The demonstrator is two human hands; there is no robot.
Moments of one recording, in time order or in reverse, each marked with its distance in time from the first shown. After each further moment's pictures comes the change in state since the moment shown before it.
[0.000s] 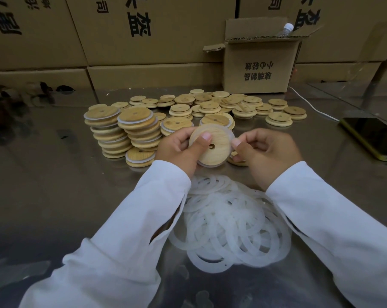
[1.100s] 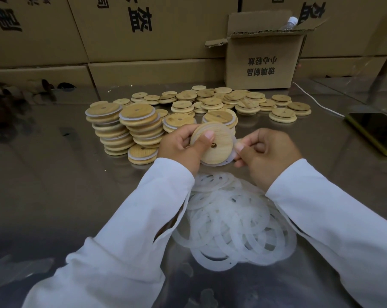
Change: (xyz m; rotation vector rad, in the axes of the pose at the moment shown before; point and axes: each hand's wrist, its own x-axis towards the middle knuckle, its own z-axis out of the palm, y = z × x) left_hand -0.002 -0.001 -0.002 0.075 0.008 0.046; right_hand -0.005 -0.004 0.001 -0.094 -0.098 0.091
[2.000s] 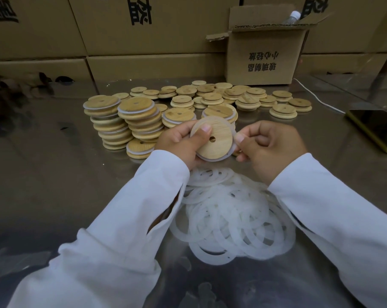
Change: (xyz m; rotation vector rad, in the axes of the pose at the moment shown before) left_hand 0.005 -0.001 -0.002 -0.172 -0.074 -0.158; right_hand -0.003 -0.003 -0.001 0.096 0.025 -0.050
